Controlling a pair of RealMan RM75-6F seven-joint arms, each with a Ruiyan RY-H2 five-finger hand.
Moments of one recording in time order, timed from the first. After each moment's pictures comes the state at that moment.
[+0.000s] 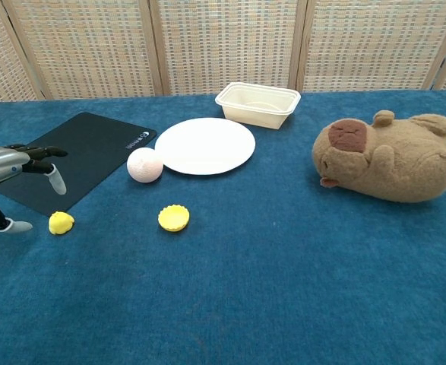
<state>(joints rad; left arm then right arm) -0.50 -1.44 -0.11 -1.34 1.35 0.92 0.27 0.08 -1.13 0.08 -1.57 -1.51 1.50 -0.05</state>
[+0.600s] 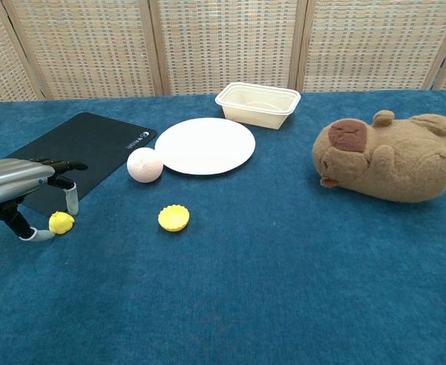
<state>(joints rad) -0.55 -1.52 -0.09 -1.25 1.33 0.87 0.22 0.09 -1.14 0.09 -1.55 -1.47 1.47 -0.04</state>
